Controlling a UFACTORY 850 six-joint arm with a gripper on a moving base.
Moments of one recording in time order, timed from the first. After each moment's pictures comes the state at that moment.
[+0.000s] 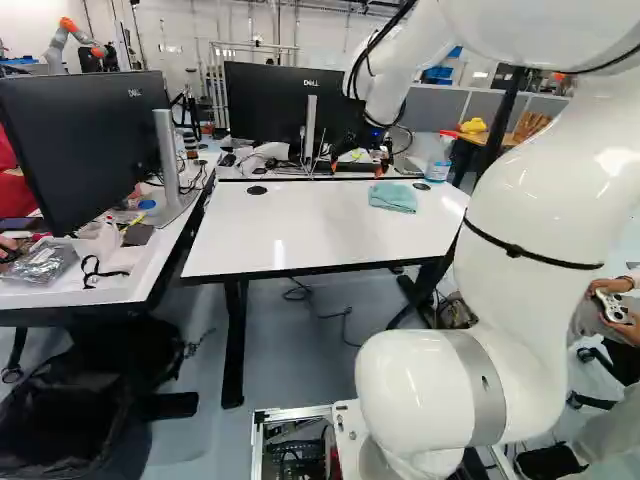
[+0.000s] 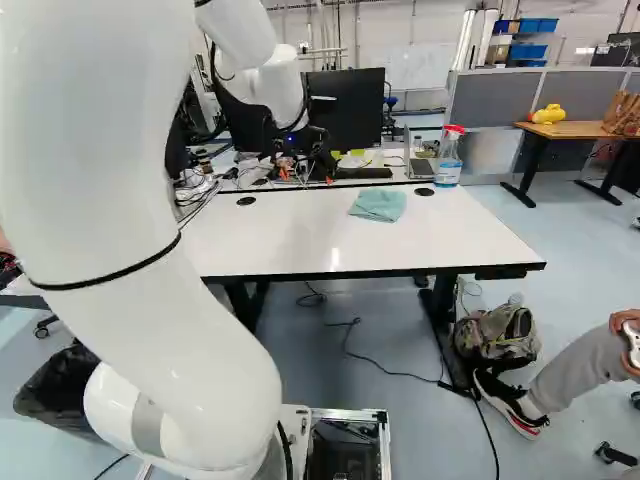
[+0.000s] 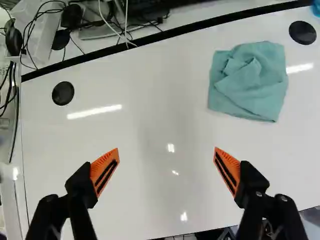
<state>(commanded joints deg) -4.6 -5.4 -64.8 6.4 -31.4 0.0</state>
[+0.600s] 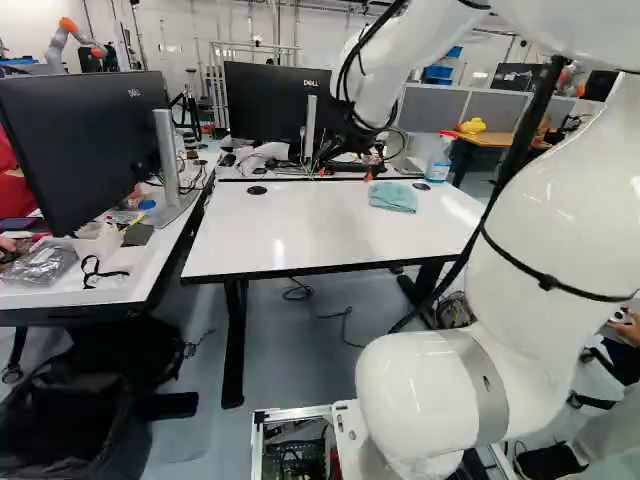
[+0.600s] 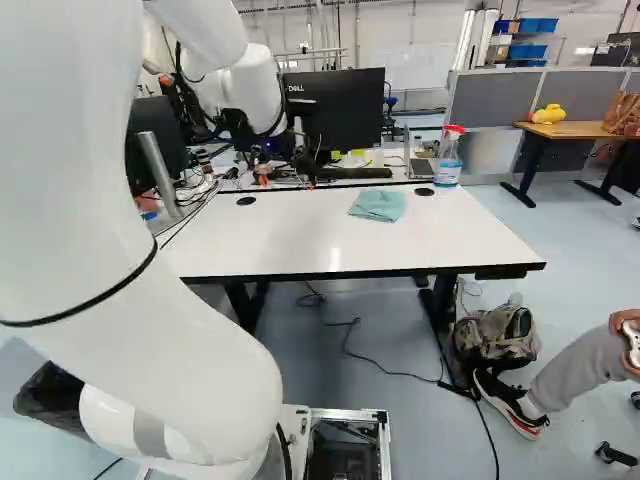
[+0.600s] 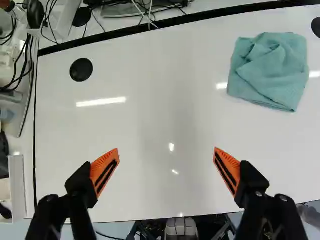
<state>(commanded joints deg) 0.2 1.4 -57.7 6.4 -31.4 0.0</state>
